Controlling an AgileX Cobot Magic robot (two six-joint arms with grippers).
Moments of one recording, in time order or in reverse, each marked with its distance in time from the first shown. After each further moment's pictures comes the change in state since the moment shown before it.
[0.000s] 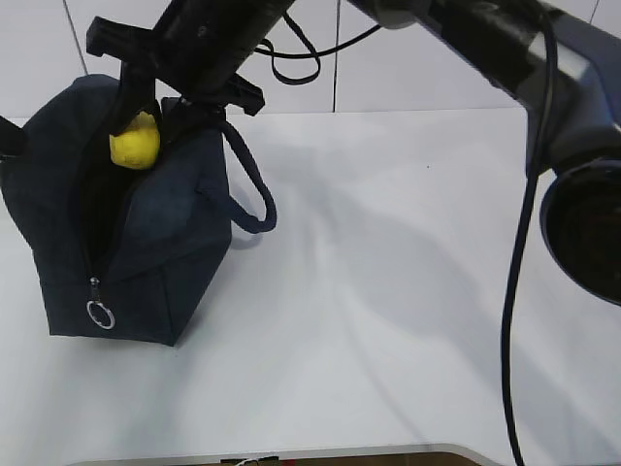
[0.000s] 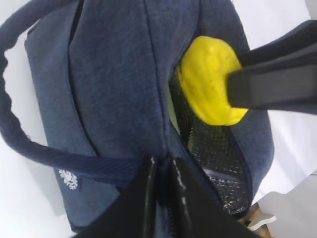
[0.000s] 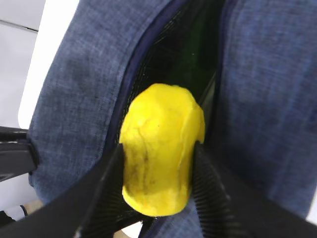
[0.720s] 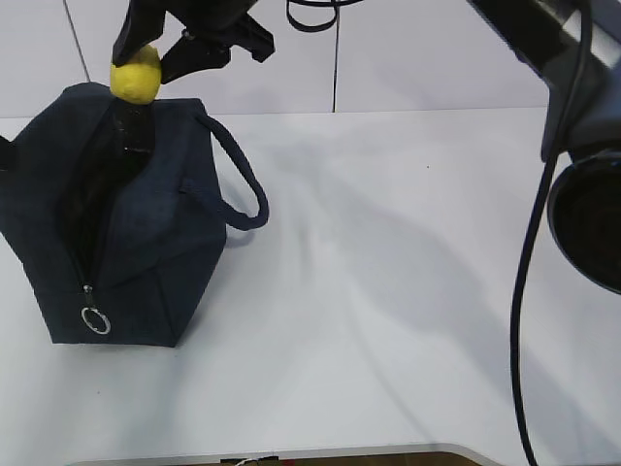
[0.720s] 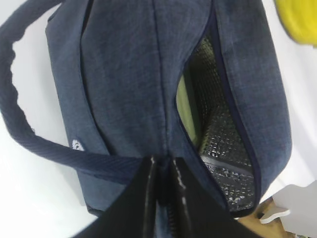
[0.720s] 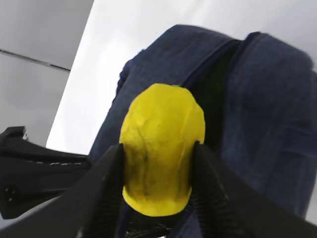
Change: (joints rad) left arm 0.000 0.000 0.000 0.075 -0.005 -0.040; right arm -0.032 0.002 -0.146 -0.013 0.000 0.059
